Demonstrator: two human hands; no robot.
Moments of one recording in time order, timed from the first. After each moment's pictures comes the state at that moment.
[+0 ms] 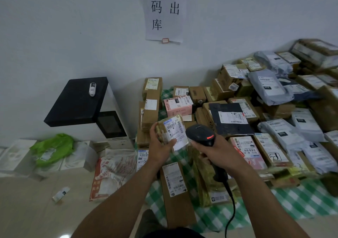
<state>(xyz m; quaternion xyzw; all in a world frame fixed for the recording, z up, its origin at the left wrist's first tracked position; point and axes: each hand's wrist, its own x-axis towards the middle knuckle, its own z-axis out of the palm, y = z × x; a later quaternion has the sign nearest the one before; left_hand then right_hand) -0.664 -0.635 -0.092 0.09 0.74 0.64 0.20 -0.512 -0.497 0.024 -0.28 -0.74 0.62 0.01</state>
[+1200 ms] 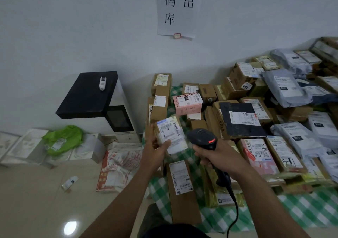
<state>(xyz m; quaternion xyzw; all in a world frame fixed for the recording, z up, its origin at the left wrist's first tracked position) -0.665 -0.682 -0.094 0.06 0.73 0.65 0.20 -0.526 -0.505 0.007 -0.26 -0.75 0.61 -0.06</state>
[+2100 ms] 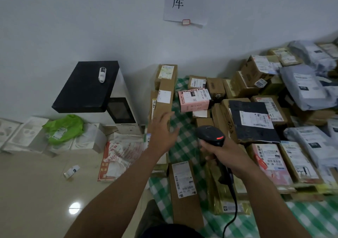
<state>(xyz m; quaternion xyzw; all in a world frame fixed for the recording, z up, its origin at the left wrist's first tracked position) -0.726 -0.638 -0.085 0.19 0.88 0.42 0.11 -0.568 -0.481 -0.025 -0.31 -0.70 0.64 -0.05</state>
